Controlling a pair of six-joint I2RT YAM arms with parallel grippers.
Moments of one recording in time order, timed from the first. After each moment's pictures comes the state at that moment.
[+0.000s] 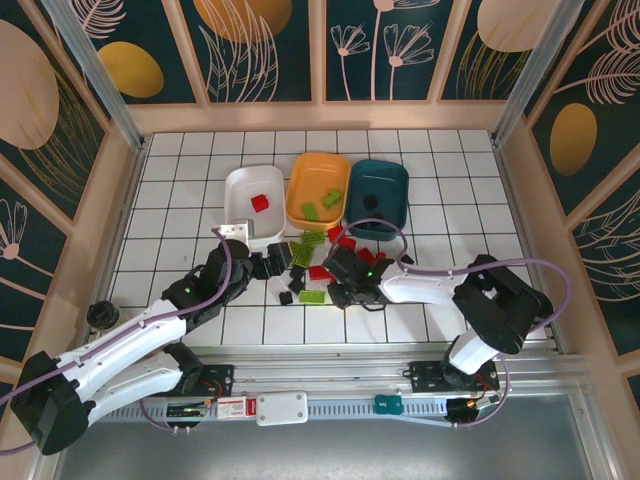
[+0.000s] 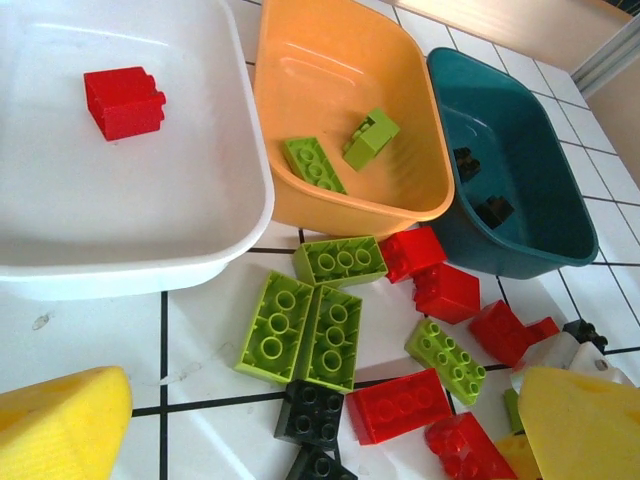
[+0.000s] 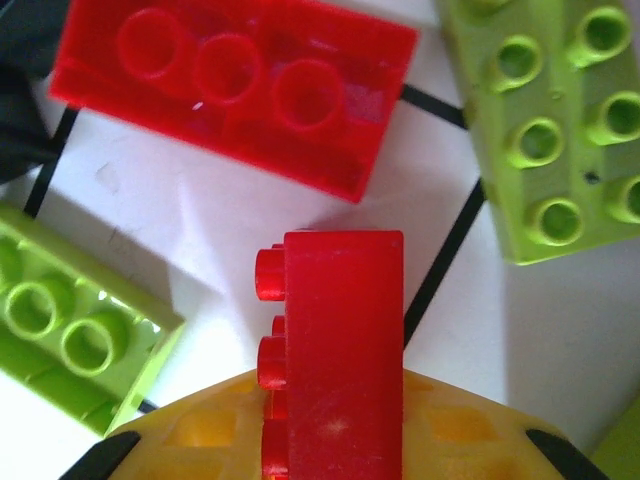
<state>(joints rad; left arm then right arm) -0.75 0.93 0.55 -0.15 -0.25 -0.68 0.97 1.57 0.77 -0.34 0.08 0.44</state>
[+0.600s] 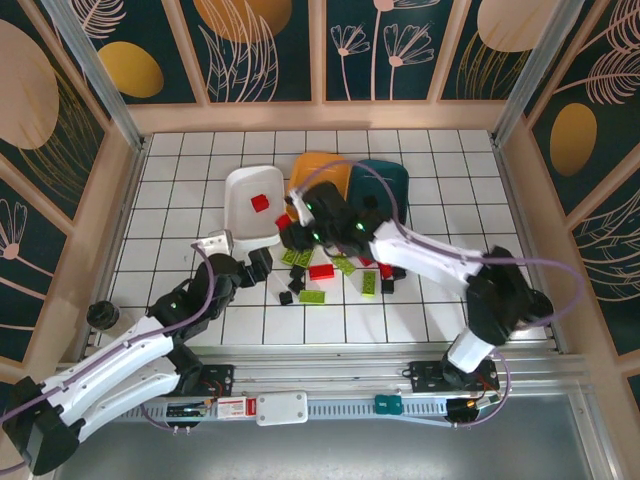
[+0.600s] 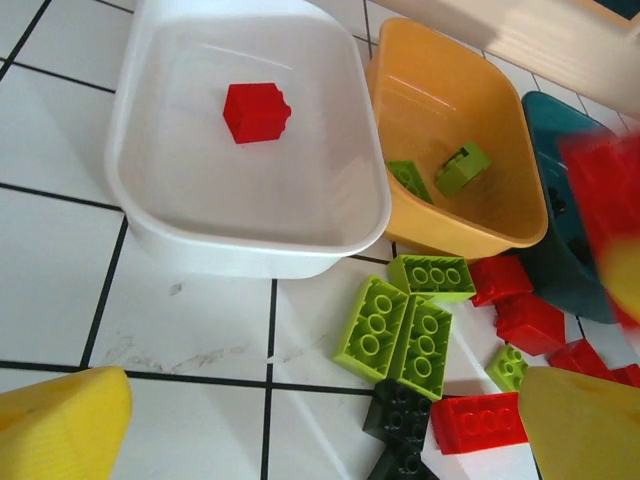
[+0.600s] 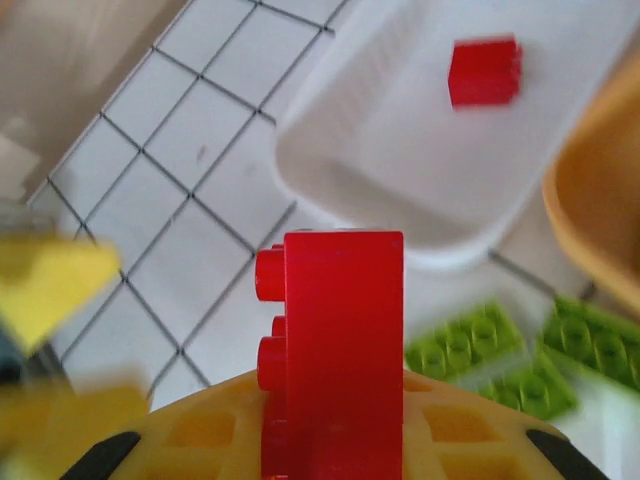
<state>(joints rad) -0.75 0.74 0.45 -0.27 -0.41 -0.76 0.88 1.74 1.38 -0.31 -0.18 0.33</state>
